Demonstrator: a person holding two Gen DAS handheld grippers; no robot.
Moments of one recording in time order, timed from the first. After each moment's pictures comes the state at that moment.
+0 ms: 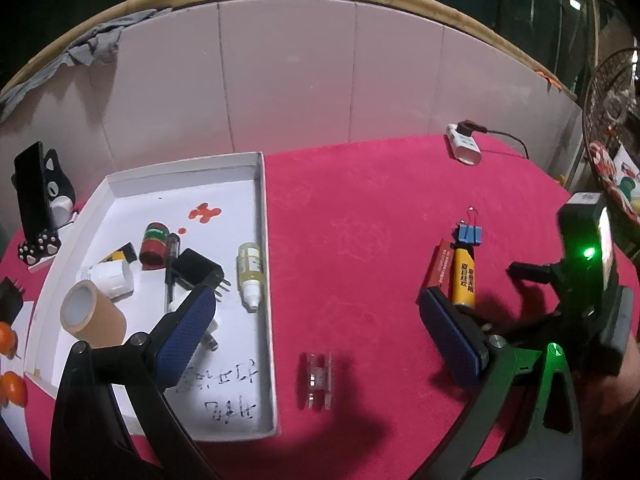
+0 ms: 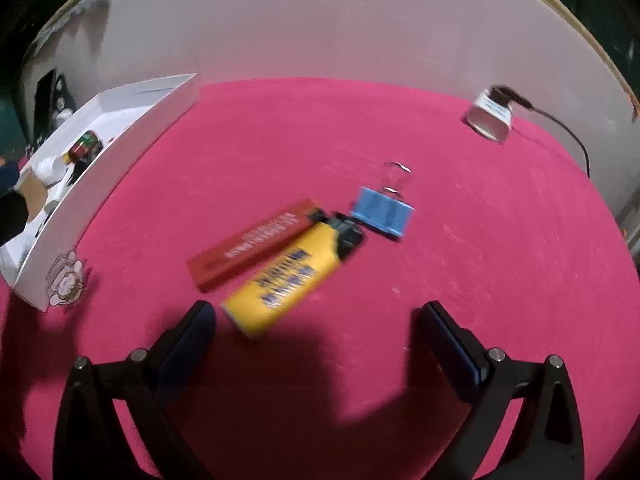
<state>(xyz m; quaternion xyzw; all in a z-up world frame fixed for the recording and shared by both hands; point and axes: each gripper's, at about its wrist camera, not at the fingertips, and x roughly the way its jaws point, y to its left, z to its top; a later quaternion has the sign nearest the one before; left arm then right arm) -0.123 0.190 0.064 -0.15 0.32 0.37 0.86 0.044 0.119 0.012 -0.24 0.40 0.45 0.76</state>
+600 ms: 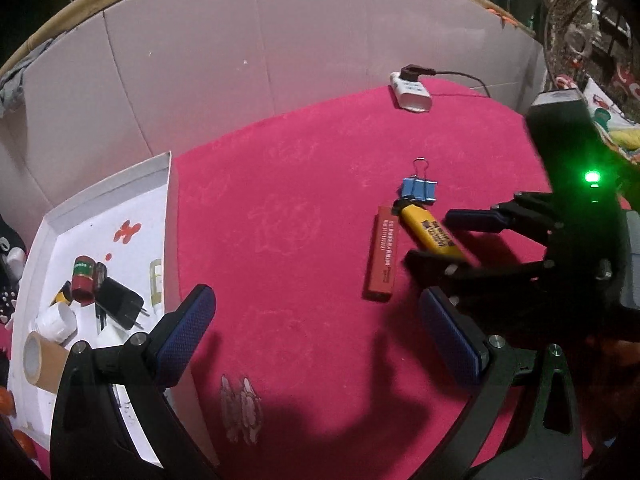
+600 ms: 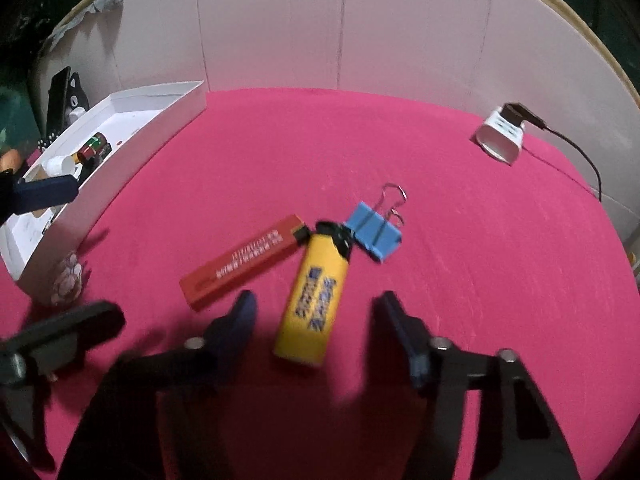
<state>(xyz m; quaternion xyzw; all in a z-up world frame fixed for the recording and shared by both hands) -0.054 0.178 0.044 -0.10 0.39 0.30 0.86 0.050 0.139 0.018 -0.26 0.37 0.49 0.74</state>
